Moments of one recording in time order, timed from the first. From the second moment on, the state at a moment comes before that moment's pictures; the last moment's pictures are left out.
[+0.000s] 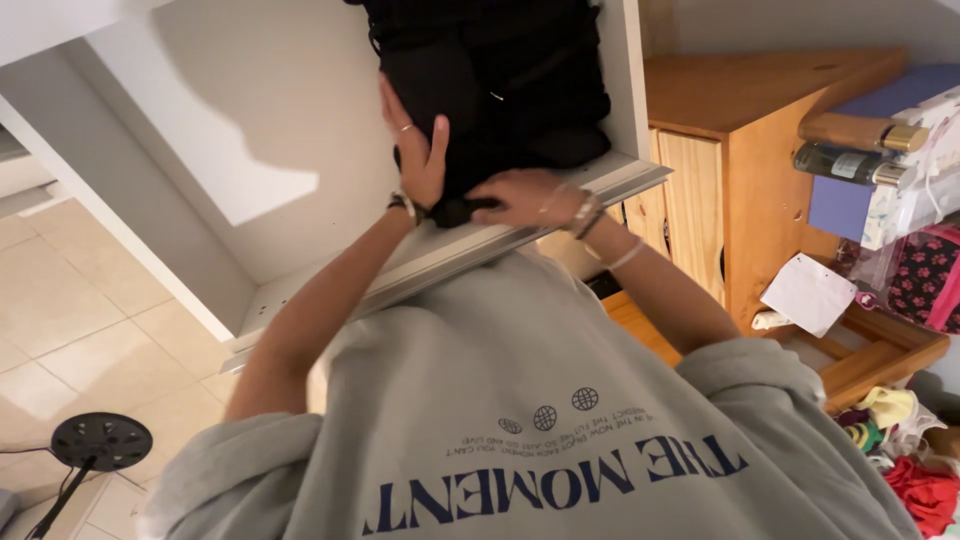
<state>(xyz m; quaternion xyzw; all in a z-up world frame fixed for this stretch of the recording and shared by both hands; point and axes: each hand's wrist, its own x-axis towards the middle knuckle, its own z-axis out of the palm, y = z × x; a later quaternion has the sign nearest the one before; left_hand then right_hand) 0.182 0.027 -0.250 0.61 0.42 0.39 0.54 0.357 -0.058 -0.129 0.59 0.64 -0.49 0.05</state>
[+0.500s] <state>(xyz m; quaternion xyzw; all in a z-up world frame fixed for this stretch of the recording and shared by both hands) 0.114 0.006 -0.209 0.70 0.40 -0.04 0.59 0.475 -0.062 -0.145 0.52 0.77 -0.35 0.05</state>
